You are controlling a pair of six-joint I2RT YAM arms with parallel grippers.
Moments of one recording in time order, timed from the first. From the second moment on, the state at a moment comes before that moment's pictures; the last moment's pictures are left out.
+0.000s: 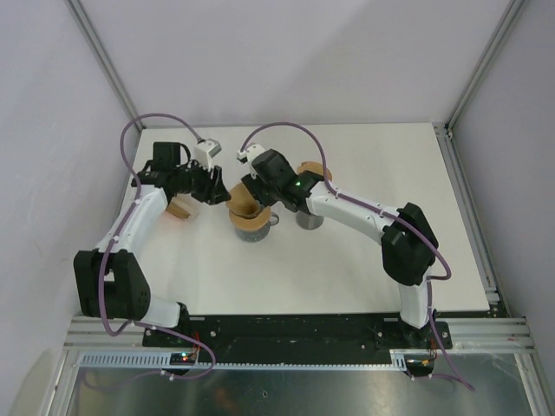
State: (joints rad) left arm -0.05 1.42 1.16 -0.58 0.65 0.27; right arm 0.89 1.94 1.68 -0.42 0.16 0.07
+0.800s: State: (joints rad) left arm -0.07 1.43 1.10 -0.53 0.64 0.32; right arm 0.88 1.94 1.61 -0.29 0.08 0.08
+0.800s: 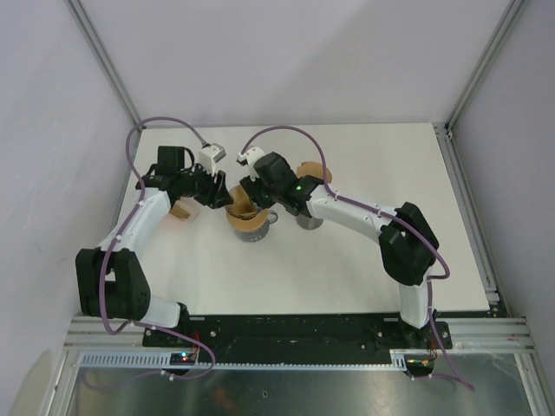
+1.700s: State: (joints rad) left arm -0.07 1.37 1.11 -0.55 0.60 0.34; right arm 0.88 1.92 1.67 -0.34 0.08 0.04
